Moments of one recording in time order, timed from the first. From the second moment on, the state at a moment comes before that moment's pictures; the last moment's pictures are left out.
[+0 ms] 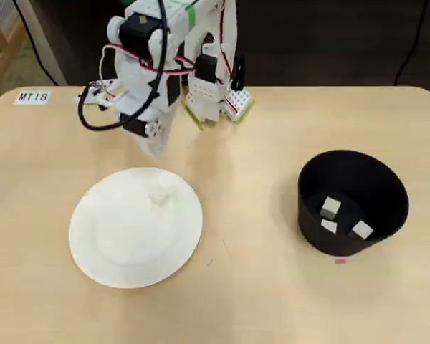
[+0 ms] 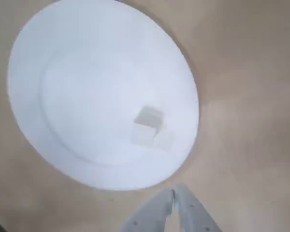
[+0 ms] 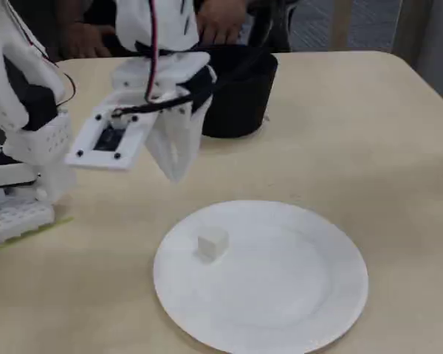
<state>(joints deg) 25.7 117.2 112.3 81.7 -1.9</state>
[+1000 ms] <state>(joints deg) 23.8 102.0 118.7 64.8 -1.8</state>
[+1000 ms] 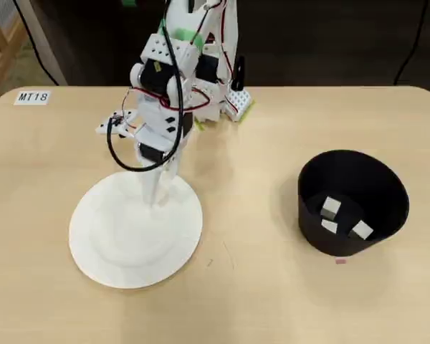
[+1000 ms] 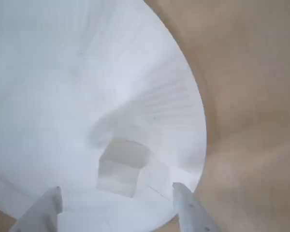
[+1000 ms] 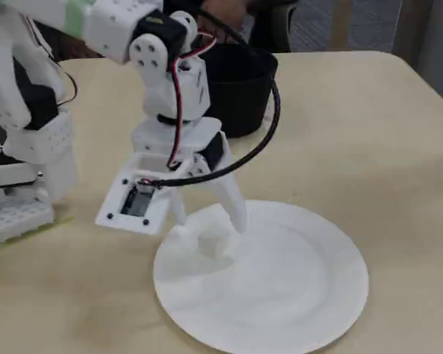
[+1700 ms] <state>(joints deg) 24.3 82.6 104.5 63.4 -1.5</state>
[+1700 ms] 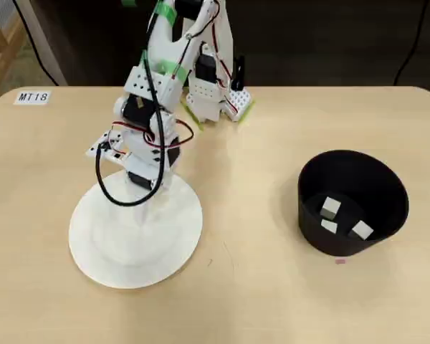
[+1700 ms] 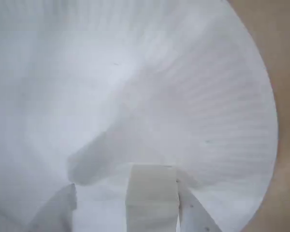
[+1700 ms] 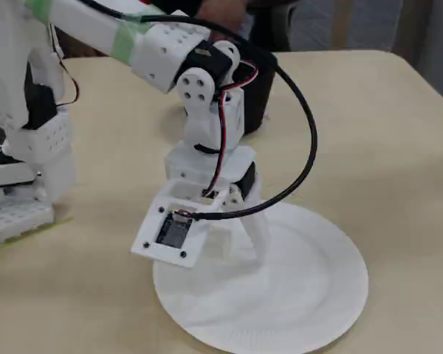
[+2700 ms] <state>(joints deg) 4.4 106.4 88.3 60.4 -5.2</state>
